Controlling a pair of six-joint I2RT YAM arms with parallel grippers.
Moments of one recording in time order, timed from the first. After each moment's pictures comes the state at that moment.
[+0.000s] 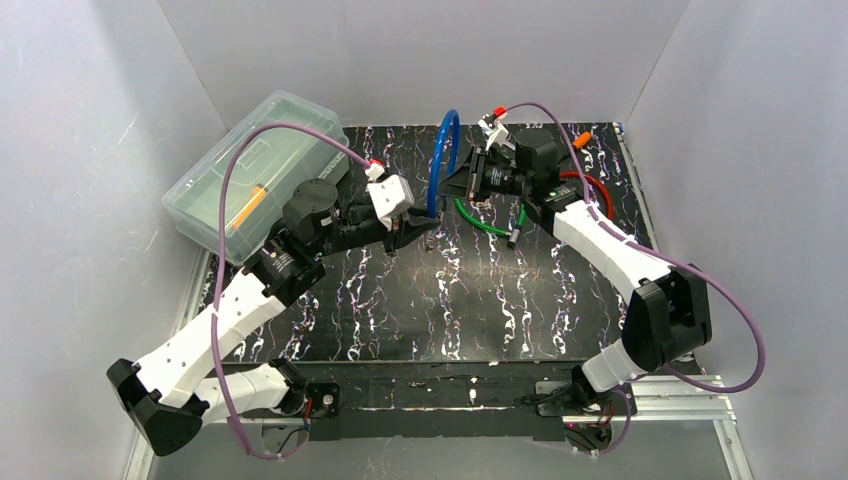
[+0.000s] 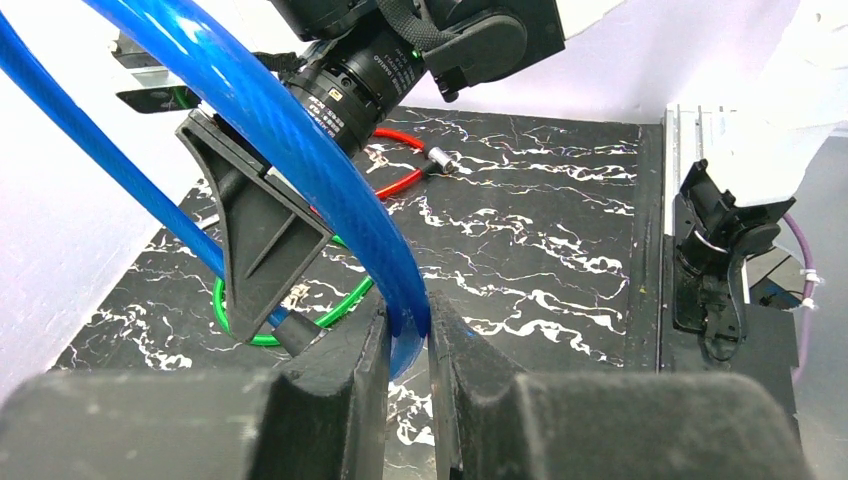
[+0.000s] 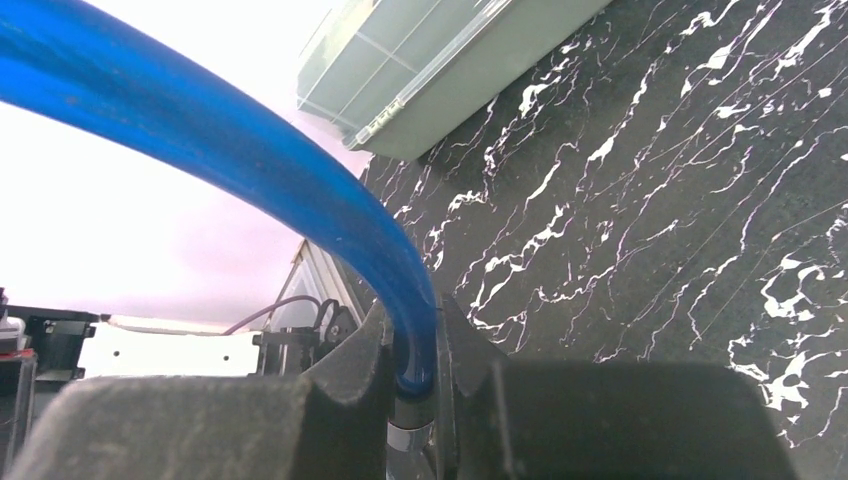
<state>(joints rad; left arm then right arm) -0.75 1.05 1.14 -0.15 0.48 0.19 0.48 1.51 1.23 0.02 -0.70 0.69</state>
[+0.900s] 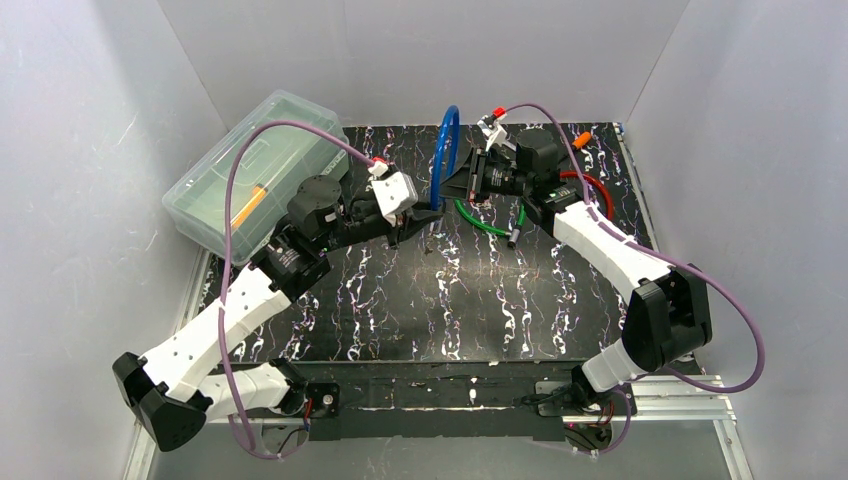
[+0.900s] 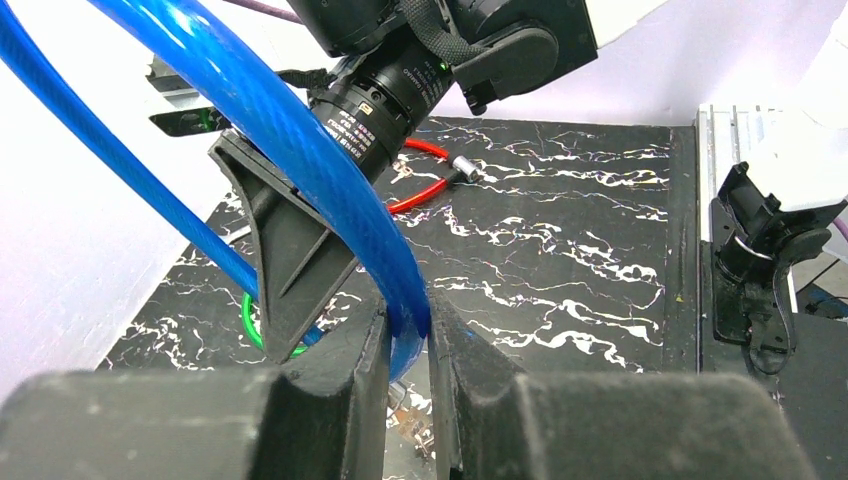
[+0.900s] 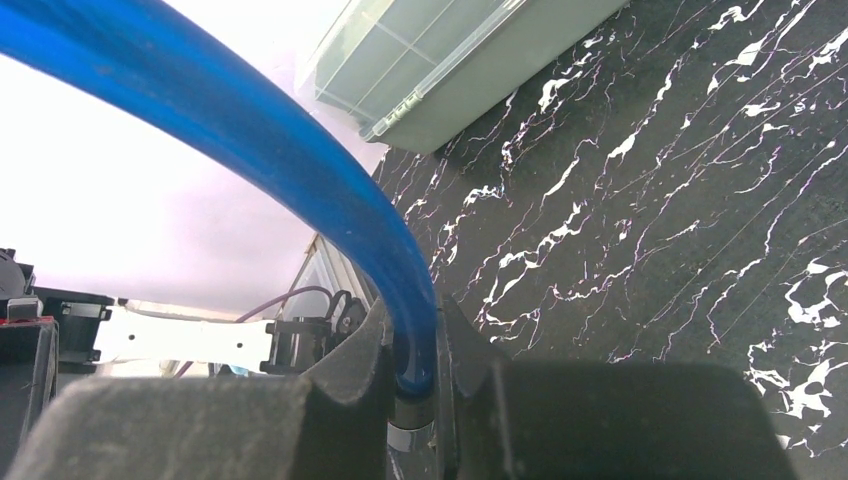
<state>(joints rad) -0.74 1.09 1.14 -0.09 0.47 0.24 0.48 1.51 1.21 0.06 -0.75 0.71</state>
